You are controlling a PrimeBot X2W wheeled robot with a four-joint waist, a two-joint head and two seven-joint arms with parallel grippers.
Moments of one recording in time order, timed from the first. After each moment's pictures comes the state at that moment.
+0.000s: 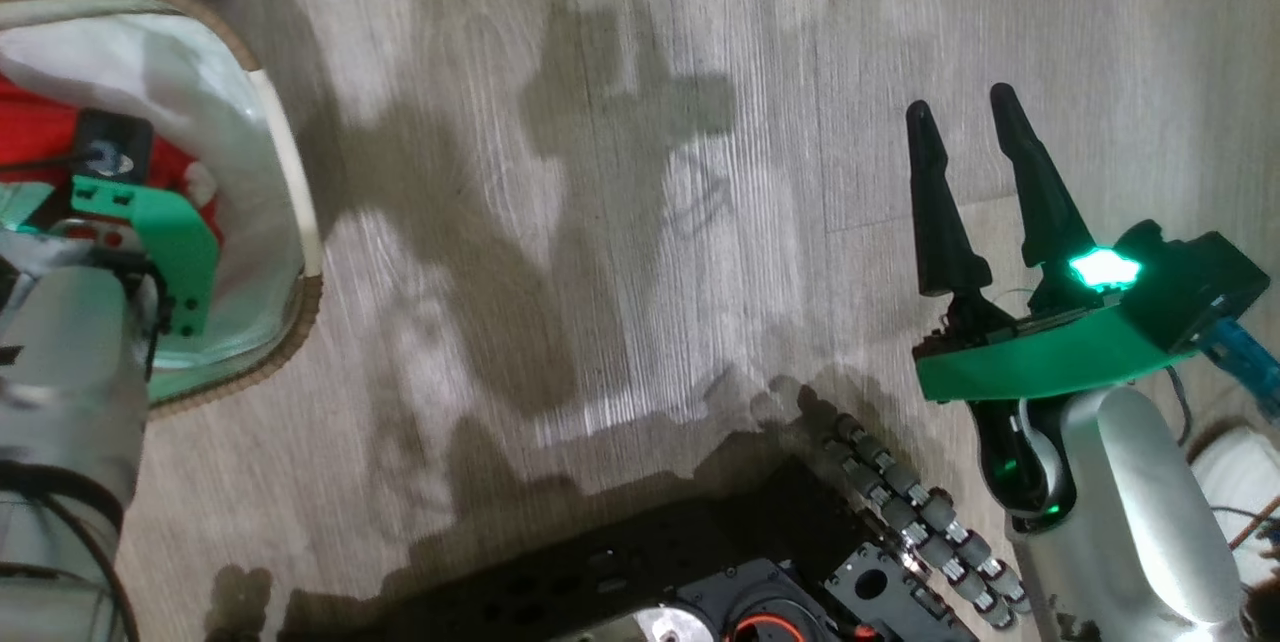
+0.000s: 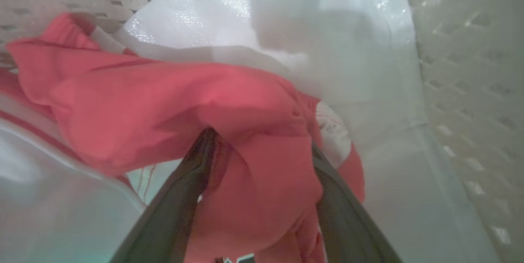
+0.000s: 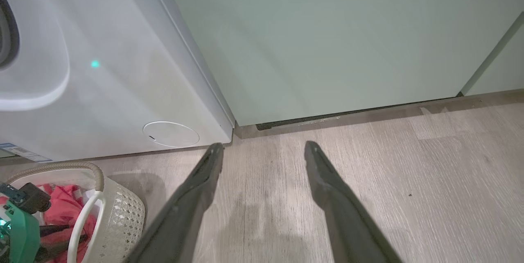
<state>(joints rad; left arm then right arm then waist) -0.94 0.29 -0.27 1.28 0.00 0.08 -0.08 -0.28 -0.05 0.14 0.02 0.37 0.13 -0.25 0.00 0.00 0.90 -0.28</state>
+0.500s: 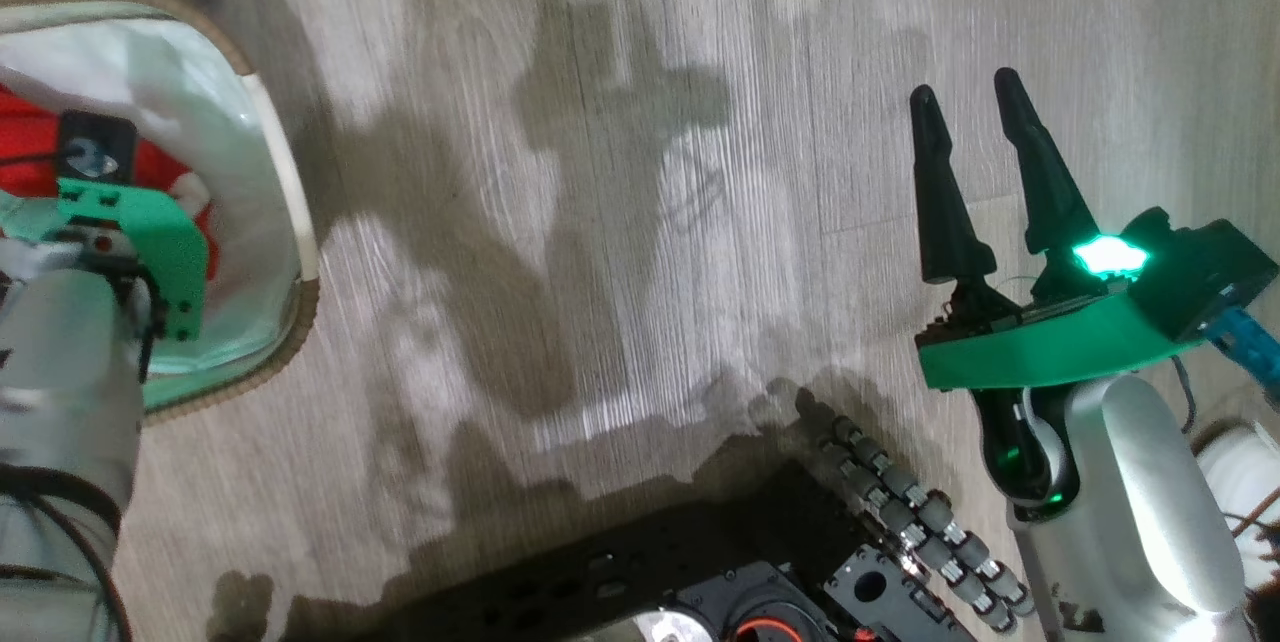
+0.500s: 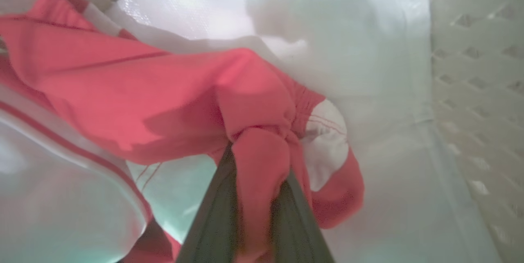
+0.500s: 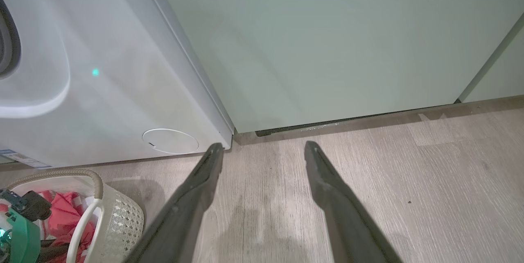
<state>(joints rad) -0.95 0.30 -0.27 1.29 -0.05 0.07 -0.04 -0.30 -0.05 0.14 0.02 0.38 0.13 -0.25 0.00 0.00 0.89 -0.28</state>
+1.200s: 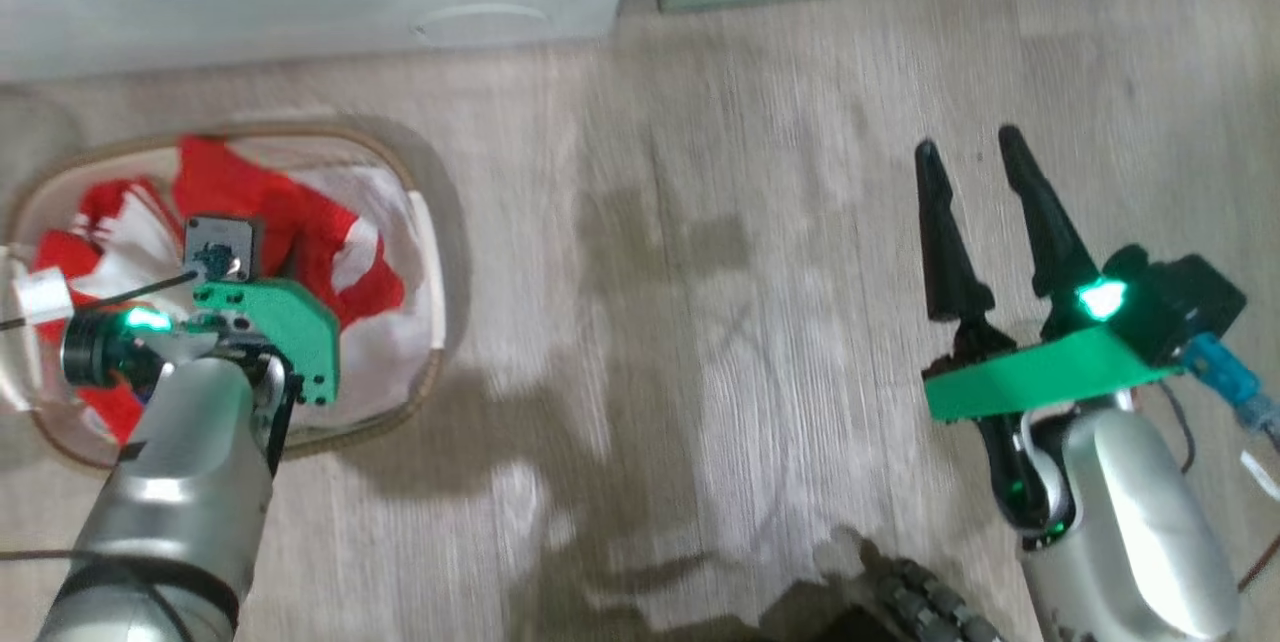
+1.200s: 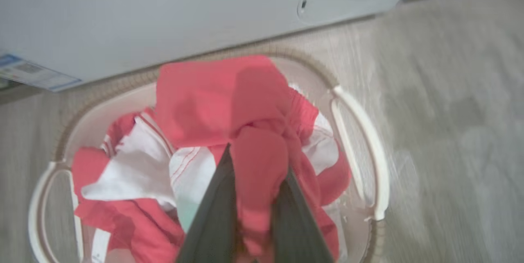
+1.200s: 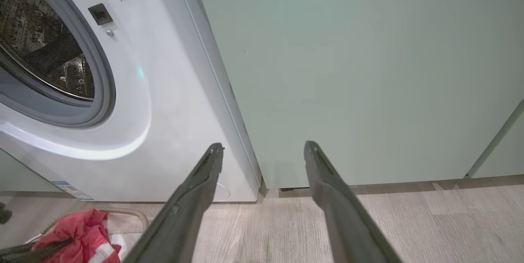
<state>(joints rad) -0.75 0.18 -0.25 1.17 -0.16 0.04 -0.25 -0.27 -0.05 0.11 0.09 0.31 0.13 -0.25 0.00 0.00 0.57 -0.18</state>
